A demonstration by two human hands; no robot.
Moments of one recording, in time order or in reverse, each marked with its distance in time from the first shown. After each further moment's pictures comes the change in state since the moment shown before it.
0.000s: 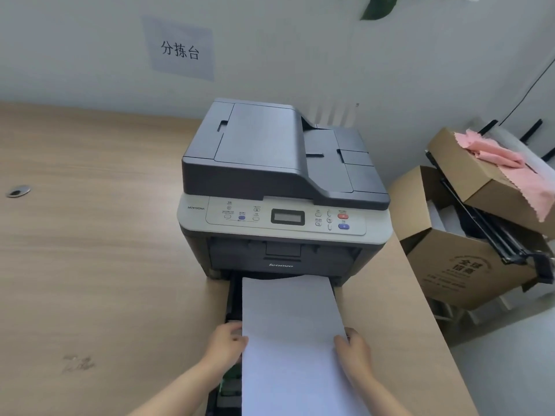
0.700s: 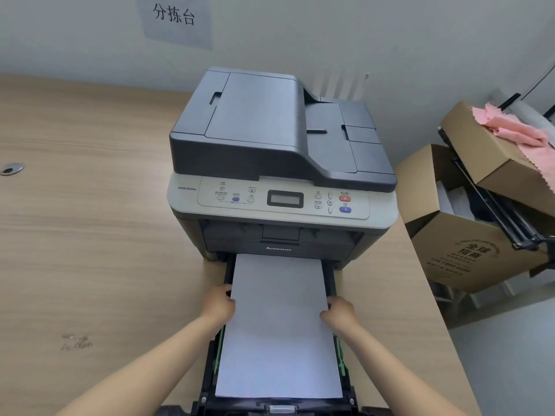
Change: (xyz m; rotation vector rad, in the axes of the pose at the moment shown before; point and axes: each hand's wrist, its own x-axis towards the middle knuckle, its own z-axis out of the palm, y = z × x) left_hand 0.041 0.021 -0.007 0.297 0.155 0.036; right_hand 0.044 -0.023 0.008 -0.408 -0.246 -0.007
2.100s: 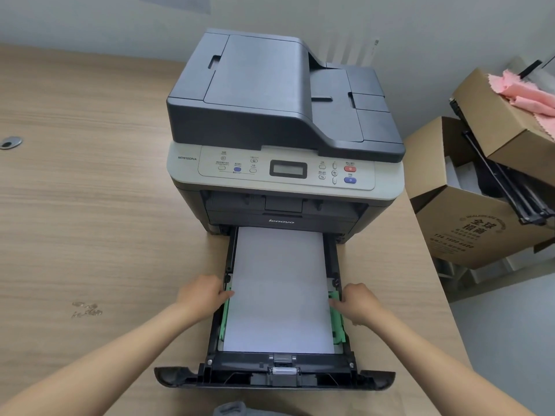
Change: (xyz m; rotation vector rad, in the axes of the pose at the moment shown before) left_hand -0.014 -0.039 -0.023 0.725 -0.131 0.232; right_hand -0.015 0.028 -0.018 -0.575 -0.141 -0.068
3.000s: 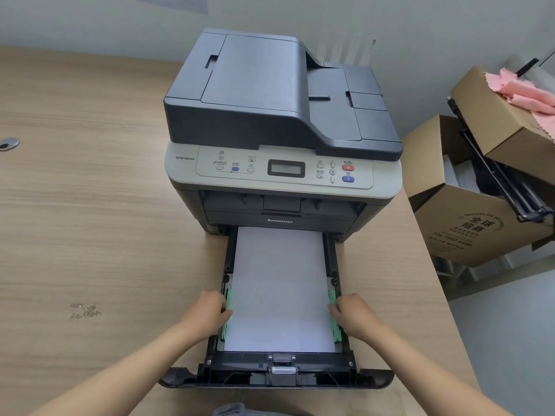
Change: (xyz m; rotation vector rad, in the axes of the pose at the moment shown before) left_hand -0.007 0.002 0.030 -0.100 -0.064 0.008; right_hand -0.007 -0.002 0.023 -0.014 0.017 -0.052
